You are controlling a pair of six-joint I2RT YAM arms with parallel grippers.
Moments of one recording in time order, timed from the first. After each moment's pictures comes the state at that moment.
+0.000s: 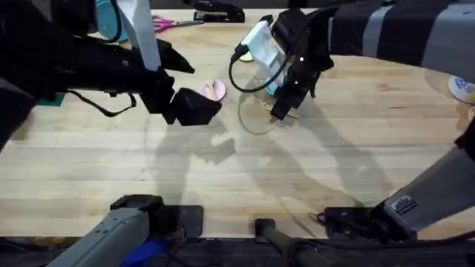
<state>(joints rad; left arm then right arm) 0.00 1.08 1.08 -1.07 0.66 0.73 0.49 1.89 1.33 -0.96 -0.06 -0.50</state>
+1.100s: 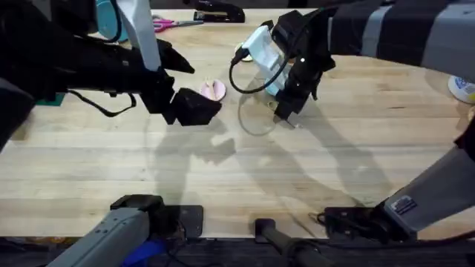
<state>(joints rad) 0.00 1.08 1.08 -1.07 0.66 0.73 0.49 1.89 1.33 -1.02 -0.09 -0.50</state>
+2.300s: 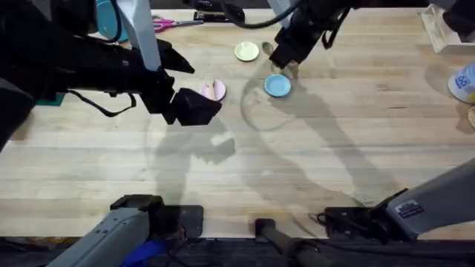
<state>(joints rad) 0.00 1.08 1.08 -1.07 0.66 0.73 0.48 1.79 1.70 -1.13 -0.06 -0.47</state>
